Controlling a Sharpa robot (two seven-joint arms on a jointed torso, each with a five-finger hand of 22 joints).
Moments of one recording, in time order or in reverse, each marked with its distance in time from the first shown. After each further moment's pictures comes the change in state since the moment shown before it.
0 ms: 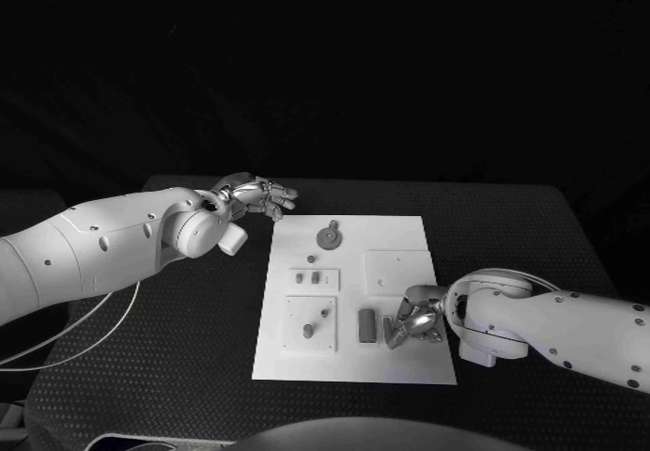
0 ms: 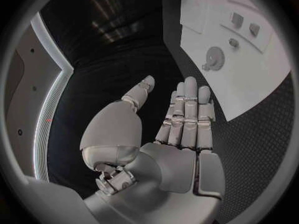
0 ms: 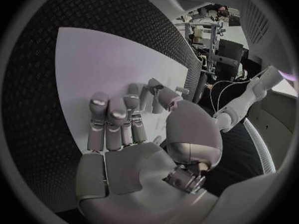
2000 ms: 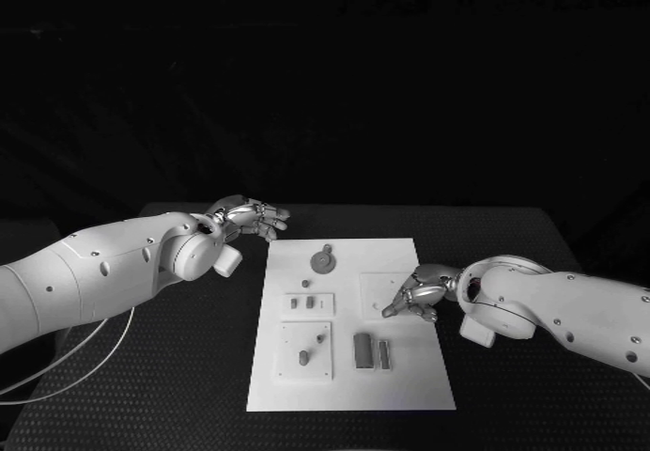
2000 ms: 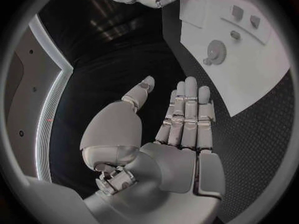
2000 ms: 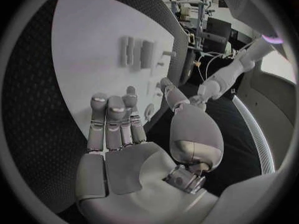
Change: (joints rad) left arm 0.000 0.027 -0.002 -0.056 0.008 -0.003 0.011; left_hand -0.004 0.004 0.000 0.005 0.000 0.018 -0.018 0.025 0.002 0.021 -0.002 0.012 0.003 -0.013 0.013 -0.044 -0.003 -0.001 -0.009 0.009 -0.023 0.005; right arm 0.045 -0.013 0.065 -0.139 0.171 -0.024 0.189; right_hand -0.133 -0.008 -0.172 -0.081 0.074 -0.104 0.025 -0.043 -0.007 -0.084 0.040 -0.008 0.018 -0.073 0.029 -0.030 0.000 0.008 -0.090 0.016 -0.030 -0.013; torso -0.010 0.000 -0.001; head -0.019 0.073
